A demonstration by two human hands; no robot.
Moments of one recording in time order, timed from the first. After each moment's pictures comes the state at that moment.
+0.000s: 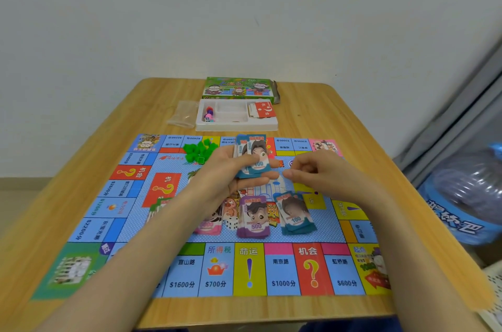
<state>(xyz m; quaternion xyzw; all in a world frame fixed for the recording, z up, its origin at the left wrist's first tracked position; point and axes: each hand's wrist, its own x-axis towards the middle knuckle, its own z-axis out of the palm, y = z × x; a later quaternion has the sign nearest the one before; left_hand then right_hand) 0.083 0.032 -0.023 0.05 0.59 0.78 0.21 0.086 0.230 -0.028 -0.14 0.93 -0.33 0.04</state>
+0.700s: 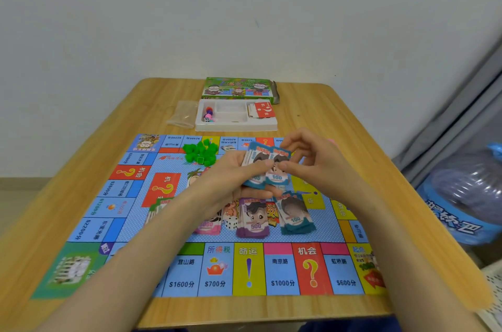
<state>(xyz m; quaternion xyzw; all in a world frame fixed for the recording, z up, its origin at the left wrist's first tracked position) 0.090 0.037 -0.020 0.09 0.62 0.73 0.26 0.090 0.213 -0.025 -0.17 0.85 -0.50 -0.08</state>
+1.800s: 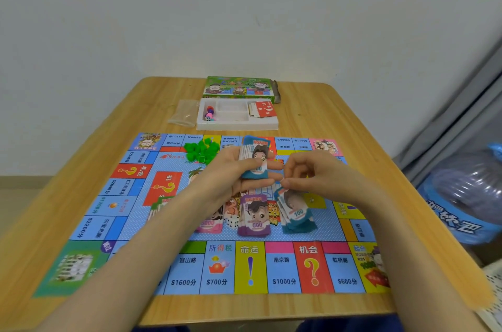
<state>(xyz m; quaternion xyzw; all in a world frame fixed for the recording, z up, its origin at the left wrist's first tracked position) 0.081 0.035 -0.028 0.06 0.60 0.77 0.22 0.090 0.222 -0.026 -0.15 0.91 -0.38 0.07</state>
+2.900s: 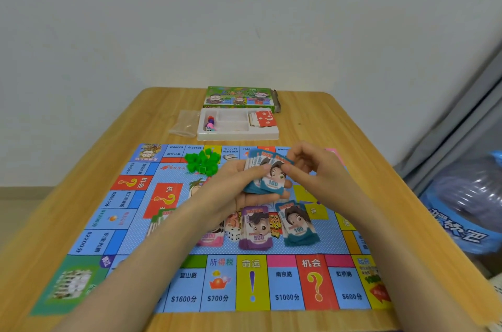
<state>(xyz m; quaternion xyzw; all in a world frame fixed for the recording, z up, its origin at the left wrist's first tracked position) 0.086 0.036 -0.023 0.07 0.57 0.77 0.27 0.088 0.214 -0.034 -0.16 0.85 -0.48 -0.11</state>
